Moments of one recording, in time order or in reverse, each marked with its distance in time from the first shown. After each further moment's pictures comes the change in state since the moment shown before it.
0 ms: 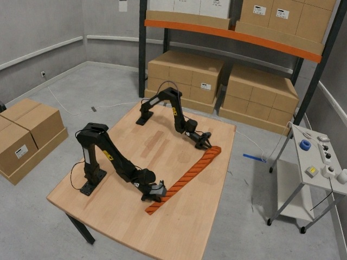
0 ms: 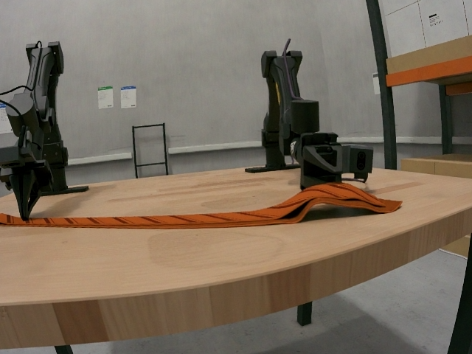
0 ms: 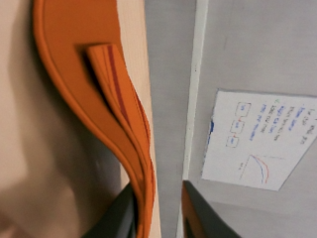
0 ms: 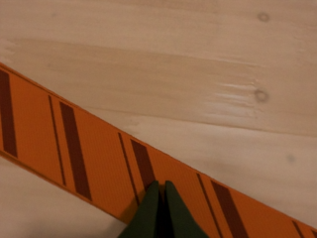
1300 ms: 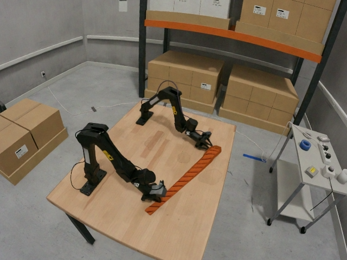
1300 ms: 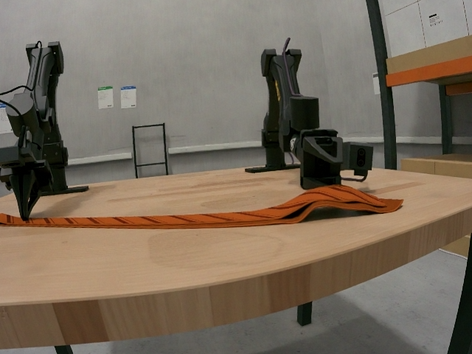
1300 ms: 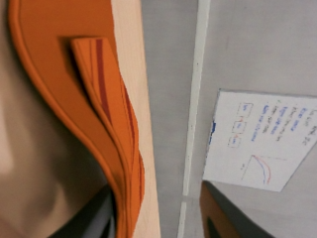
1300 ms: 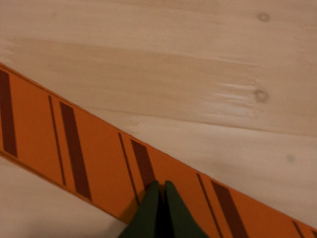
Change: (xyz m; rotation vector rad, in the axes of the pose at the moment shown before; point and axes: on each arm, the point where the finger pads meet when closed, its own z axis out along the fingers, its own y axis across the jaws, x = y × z) left arm 0.000 -0.005 -0.001 -0.011 0.000 0.000; right arm 0.000 0.000 0.000 0.000 0.000 0.000
